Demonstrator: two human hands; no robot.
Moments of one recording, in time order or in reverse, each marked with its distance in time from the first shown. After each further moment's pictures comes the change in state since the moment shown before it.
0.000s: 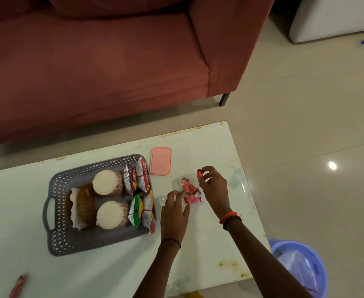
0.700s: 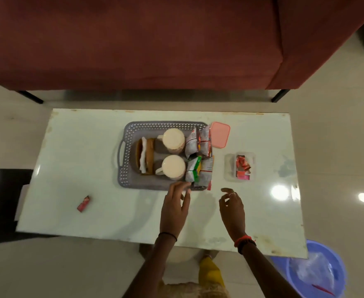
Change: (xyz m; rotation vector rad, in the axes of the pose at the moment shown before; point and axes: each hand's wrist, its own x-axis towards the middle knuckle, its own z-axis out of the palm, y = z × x) left_hand -0.113 -0.099 -0.097 -0.373 0.258 -0.090; right_hand -0.161 0.018 0.069 -0.303 -0.086 -0.129
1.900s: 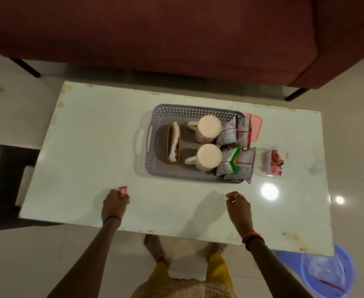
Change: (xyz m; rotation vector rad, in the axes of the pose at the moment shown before) left_hand -0.002 -0.257 -0.161 0.097 0.007 -0.818; right_hand -0.032 -0.037 0.094 -0.107 -0.126 0.171
